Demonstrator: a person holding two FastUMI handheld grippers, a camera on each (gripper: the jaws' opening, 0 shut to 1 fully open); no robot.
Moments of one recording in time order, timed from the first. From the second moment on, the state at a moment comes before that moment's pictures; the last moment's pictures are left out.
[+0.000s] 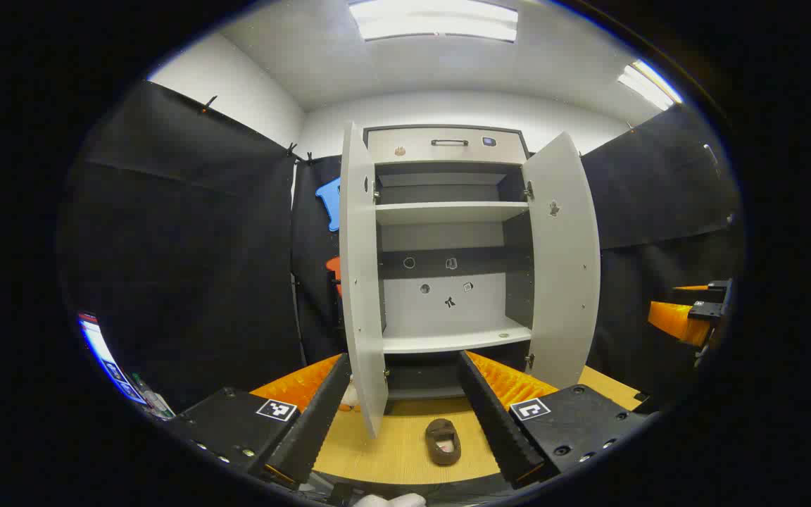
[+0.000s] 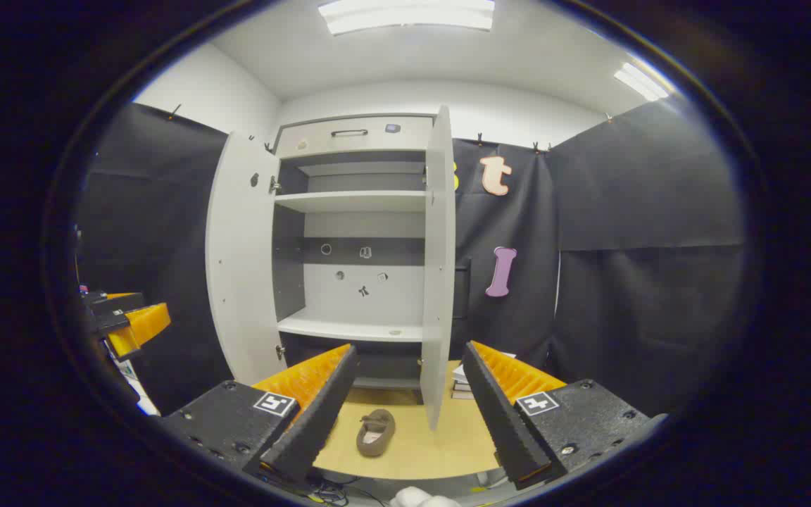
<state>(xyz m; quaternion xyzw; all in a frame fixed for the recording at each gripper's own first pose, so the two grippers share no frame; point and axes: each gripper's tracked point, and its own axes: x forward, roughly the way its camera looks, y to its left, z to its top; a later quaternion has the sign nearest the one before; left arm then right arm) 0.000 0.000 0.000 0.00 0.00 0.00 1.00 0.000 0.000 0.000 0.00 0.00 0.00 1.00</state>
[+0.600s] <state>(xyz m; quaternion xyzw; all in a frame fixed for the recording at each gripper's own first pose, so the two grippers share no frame) -0.004 0.009 -0.004 0.00 0.00 0.01 1.00 0.002 0.018 -0.004 -0.01 0.01 0.01 1.00</state>
